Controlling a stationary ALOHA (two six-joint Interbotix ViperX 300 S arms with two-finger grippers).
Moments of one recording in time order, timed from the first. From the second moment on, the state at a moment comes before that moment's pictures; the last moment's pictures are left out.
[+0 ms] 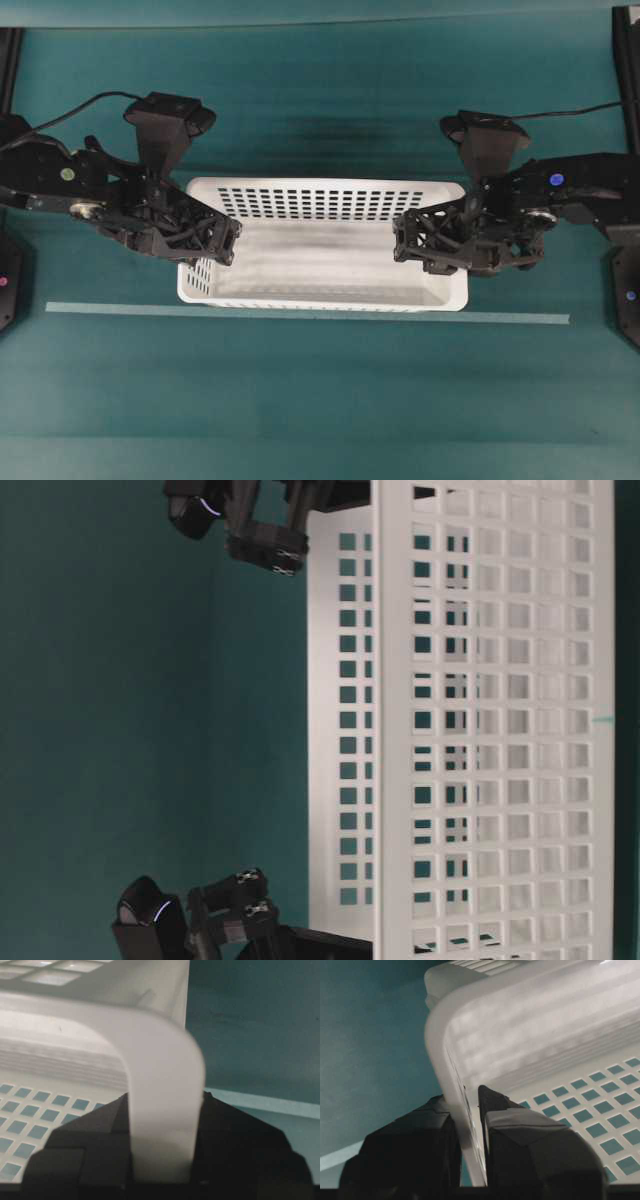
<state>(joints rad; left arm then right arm) 0.10 -0.15 0.64 0.02 0.72 -1.17 -0.10 -0.10 0.68 0.12 0.70 1.35</state>
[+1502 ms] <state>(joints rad) 0.10 -0.12 0.64 0.02 0.69 -1.17 -0.13 -0.07 0.71 0.14 0.62 1.28</state>
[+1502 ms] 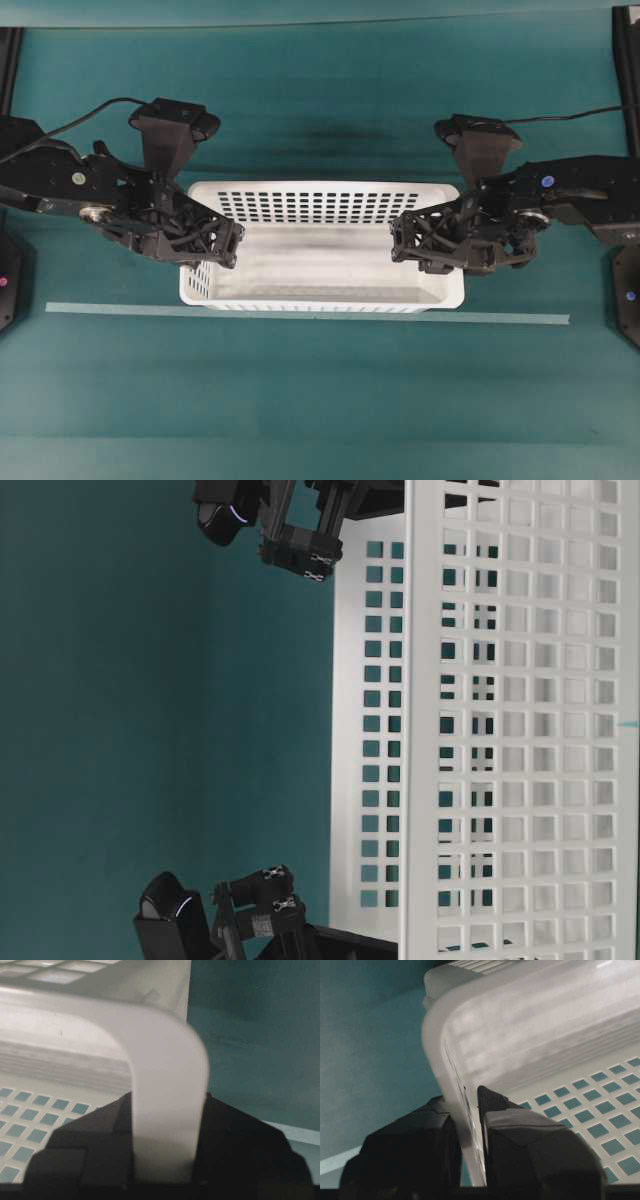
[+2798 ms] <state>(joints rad) 0.10 -0.33 0.70 0.02 0.62 -1.15 -0.18 -0.29 0.76 0.14 0.56 1.24</state>
